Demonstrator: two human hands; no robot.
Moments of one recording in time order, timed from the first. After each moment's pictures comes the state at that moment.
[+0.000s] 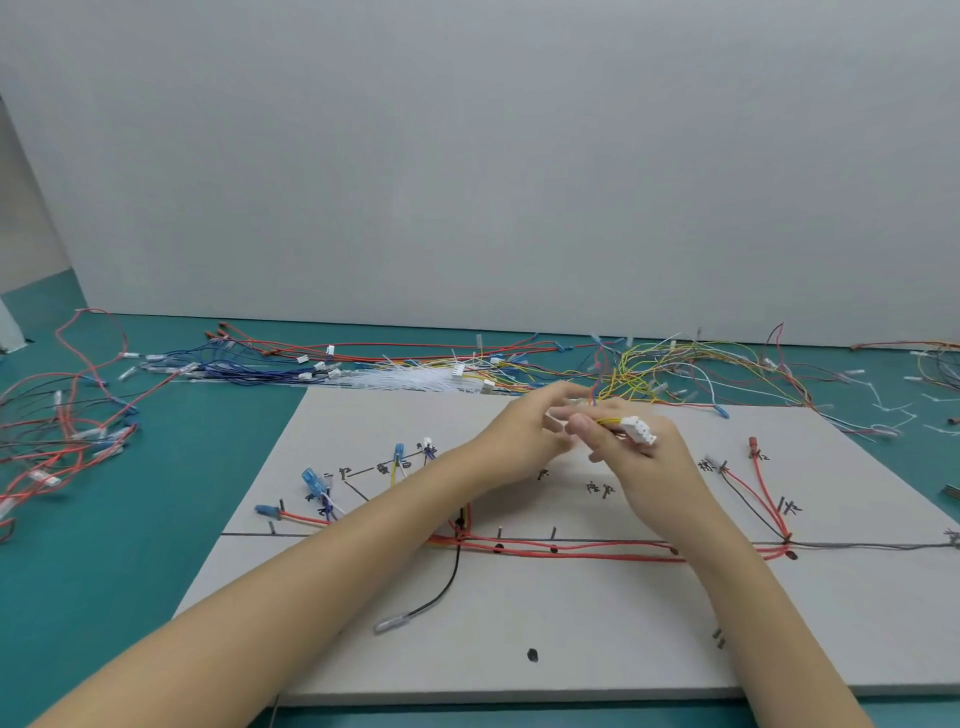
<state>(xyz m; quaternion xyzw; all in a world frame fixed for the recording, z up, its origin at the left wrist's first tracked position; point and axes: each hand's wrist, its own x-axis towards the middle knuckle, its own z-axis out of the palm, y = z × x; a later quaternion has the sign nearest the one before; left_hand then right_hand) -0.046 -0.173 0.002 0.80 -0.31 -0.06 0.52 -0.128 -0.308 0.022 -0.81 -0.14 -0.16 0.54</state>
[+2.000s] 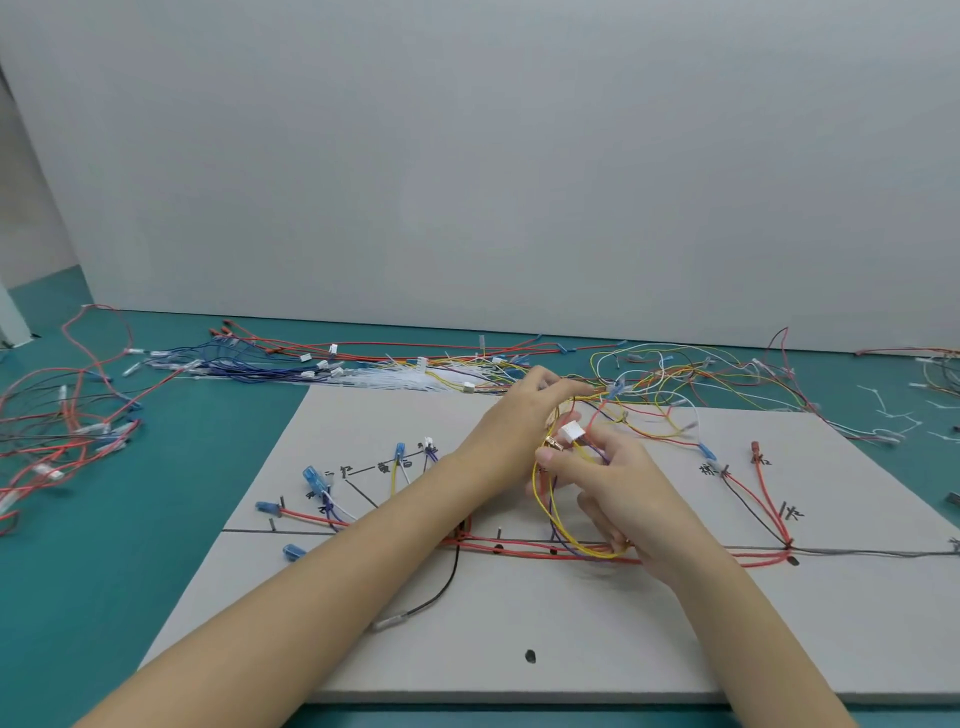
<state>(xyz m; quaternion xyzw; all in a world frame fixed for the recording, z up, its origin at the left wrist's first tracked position) -0.035 -0.170 -0.004 0.86 -0.35 0.10 0.36 -0.138 -0.286 0.022 -0.77 0.01 0.01 0.64</state>
